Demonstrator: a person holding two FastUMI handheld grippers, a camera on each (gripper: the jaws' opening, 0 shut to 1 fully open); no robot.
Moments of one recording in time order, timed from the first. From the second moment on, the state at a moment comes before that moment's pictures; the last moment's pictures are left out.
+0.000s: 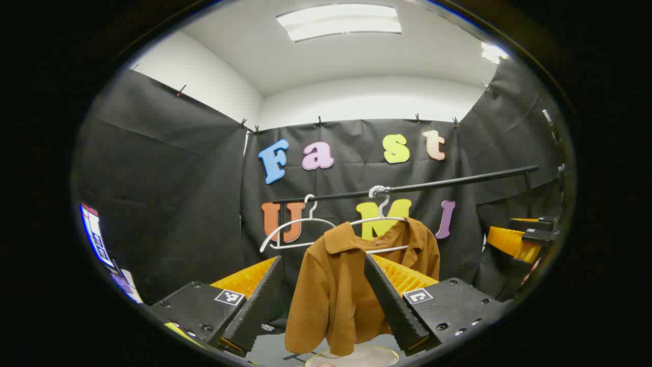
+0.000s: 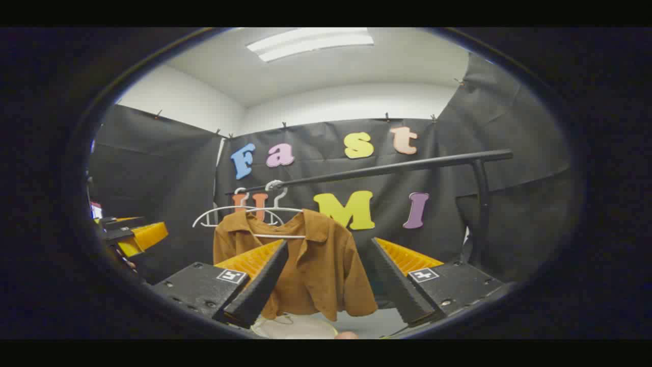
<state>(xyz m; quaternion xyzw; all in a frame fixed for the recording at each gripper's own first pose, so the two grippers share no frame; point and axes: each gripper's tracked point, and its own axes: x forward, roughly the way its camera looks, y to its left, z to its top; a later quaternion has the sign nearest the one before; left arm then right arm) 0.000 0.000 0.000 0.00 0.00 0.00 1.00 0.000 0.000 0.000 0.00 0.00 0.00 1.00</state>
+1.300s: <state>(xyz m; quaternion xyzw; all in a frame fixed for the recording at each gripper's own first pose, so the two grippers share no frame) -0.007 -0.050 -0.031 -0.03 0.06 0.02 1.00 0.022 -0.013 -0.054 0.04 0.08 0.07 0.99</state>
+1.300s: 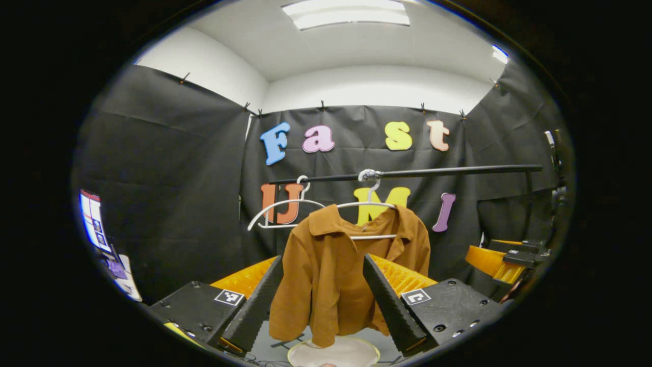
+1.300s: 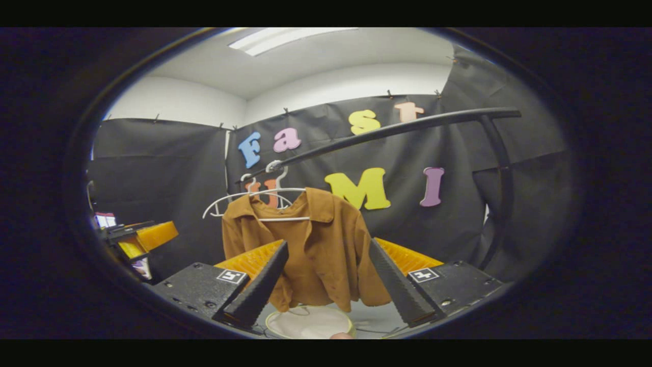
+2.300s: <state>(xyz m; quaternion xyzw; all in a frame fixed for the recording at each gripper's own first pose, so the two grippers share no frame) 0.113 -0.076 -0.089 -0.07 0.11 -0.02 0.99 0.134 0.020 -0.110 0.08 0.15 0.08 0.98</state>
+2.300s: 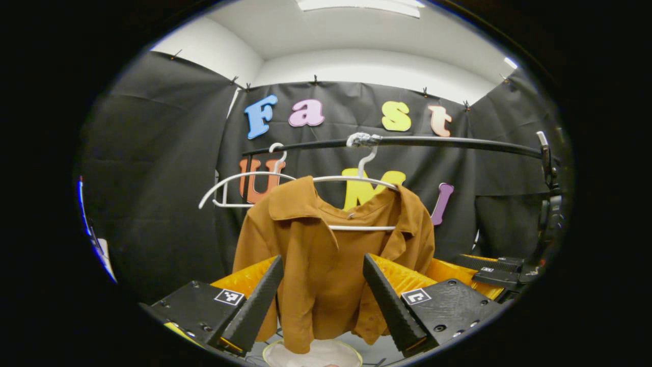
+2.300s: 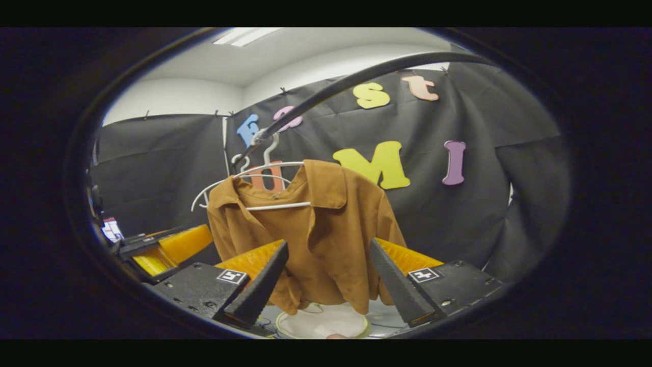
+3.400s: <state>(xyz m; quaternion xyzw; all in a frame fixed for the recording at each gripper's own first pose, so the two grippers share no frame) 0.242 -0.064 -0.141 -0.14 0.16 0.03 0.98 0.269 0.037 -0.152 0.22 0.18 0.02 0.96</state>
